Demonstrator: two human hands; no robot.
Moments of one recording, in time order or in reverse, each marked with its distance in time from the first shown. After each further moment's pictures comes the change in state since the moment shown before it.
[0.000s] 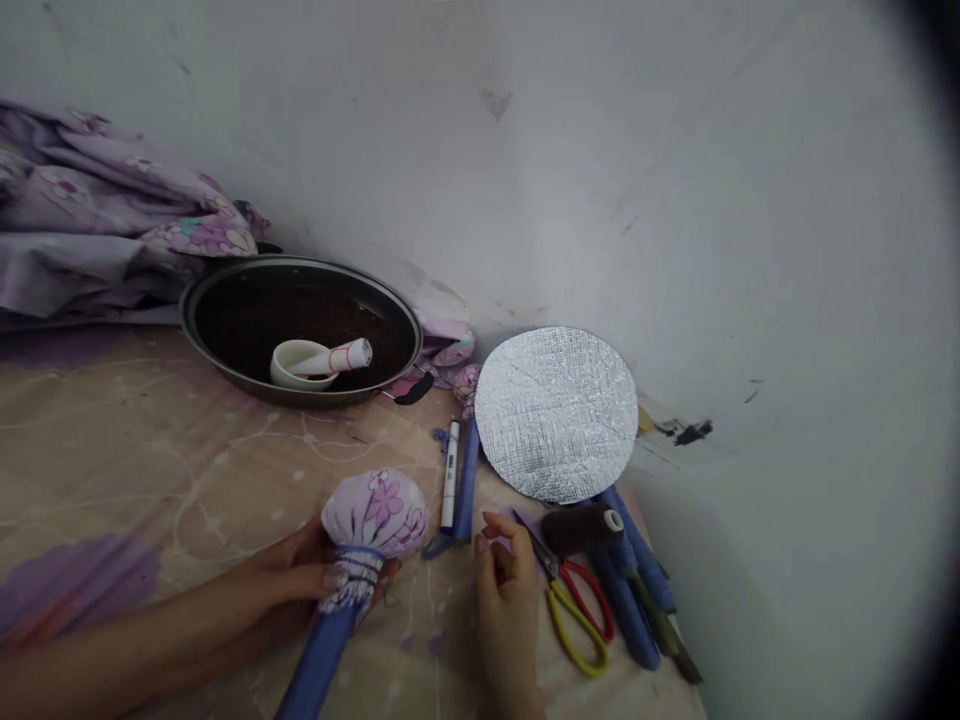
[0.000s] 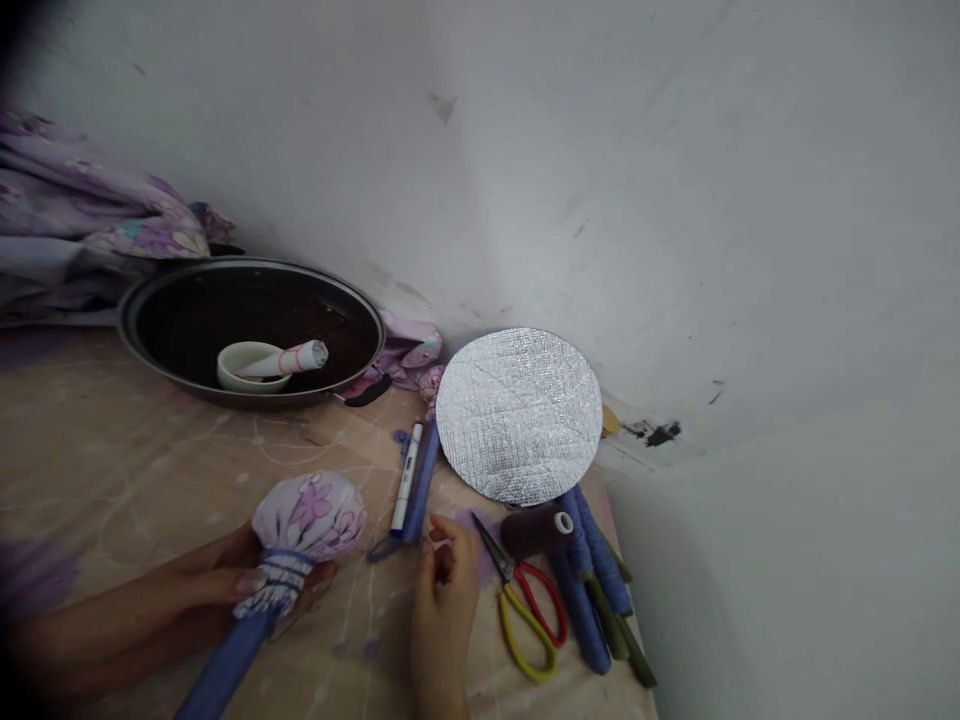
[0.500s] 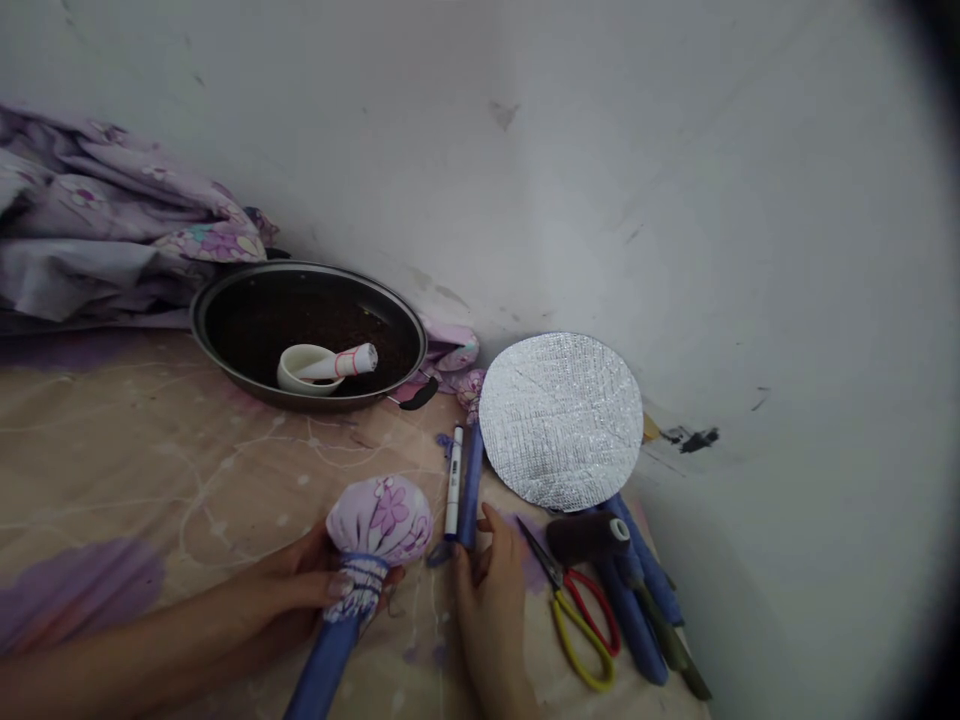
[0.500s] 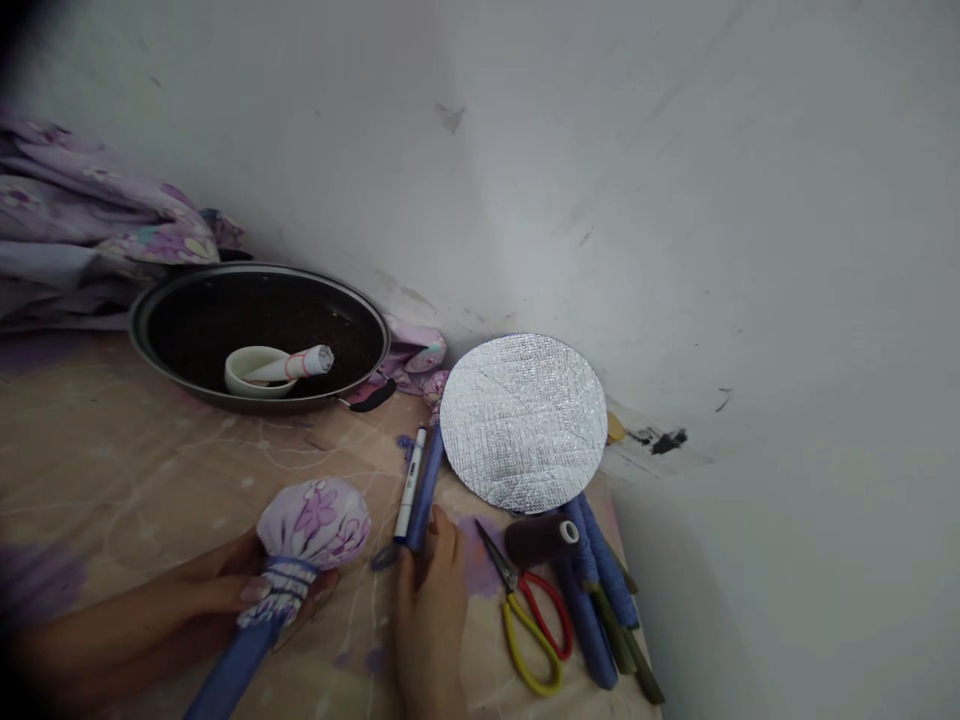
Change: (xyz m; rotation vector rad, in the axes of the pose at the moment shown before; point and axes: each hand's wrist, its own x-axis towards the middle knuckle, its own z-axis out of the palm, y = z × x) left_hand 0.007 -0.012 -0.012 -0.056 -0.009 0.044; right_hand -0.004 0.021 0.013 -0.343 -0.095 -0.227
